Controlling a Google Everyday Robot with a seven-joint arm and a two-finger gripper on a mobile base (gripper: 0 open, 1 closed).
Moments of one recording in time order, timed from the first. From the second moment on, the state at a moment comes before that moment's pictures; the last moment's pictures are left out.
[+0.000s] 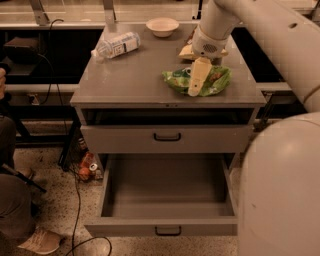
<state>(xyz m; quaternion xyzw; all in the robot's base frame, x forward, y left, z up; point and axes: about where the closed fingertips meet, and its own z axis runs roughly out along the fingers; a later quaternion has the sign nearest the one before) 0.706 -0.112 0.881 -0.65 0.73 -0.01 0.18</state>
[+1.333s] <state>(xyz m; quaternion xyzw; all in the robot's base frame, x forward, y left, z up) 0.702 -0.125 0.866 -0.62 0.77 0.04 0.18</state>
